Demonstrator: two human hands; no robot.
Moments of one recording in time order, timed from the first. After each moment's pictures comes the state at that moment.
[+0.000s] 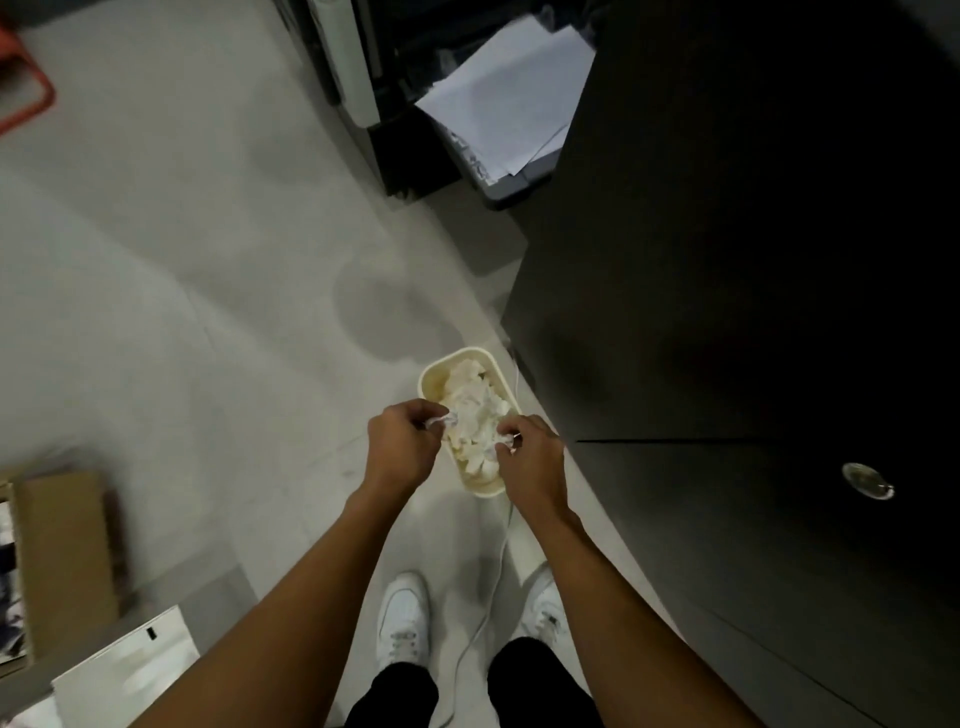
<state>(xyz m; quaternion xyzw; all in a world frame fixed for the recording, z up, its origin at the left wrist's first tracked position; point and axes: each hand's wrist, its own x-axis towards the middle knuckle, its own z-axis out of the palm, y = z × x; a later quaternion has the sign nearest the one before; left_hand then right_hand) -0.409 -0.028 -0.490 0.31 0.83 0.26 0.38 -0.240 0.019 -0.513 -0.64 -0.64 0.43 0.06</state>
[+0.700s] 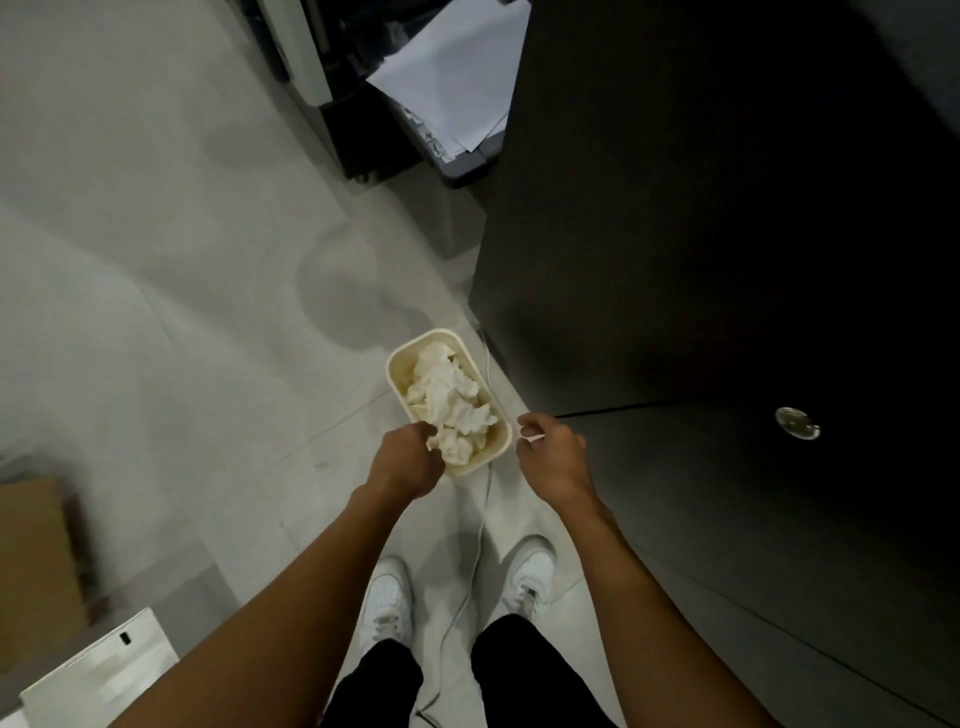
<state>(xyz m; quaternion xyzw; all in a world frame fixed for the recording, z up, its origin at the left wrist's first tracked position) -0.369 -0.041 -0.523 0.41 0.79 0.01 0.46 -0.173 0.024 -0.496 -0.68 -0.57 0.46 0.00</state>
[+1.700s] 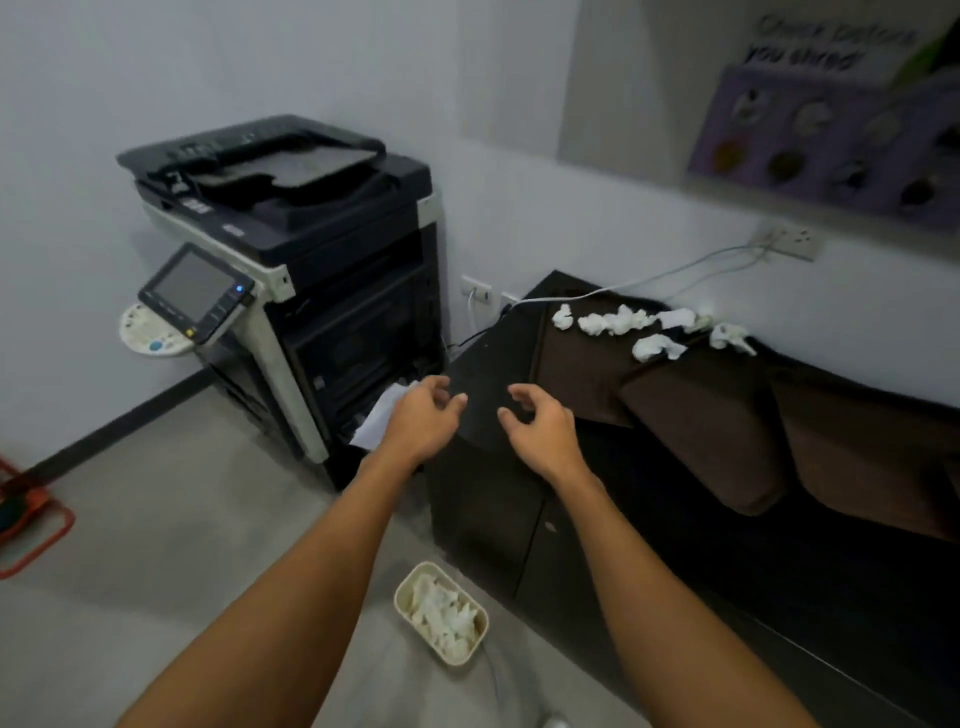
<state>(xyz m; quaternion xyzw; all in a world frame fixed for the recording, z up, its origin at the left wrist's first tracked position) -0.352 0.059 0.048 0.58 0.68 0.32 0.32 -0.165 0.046 0.037 -0.62 -0.62 0.32 0.36</state>
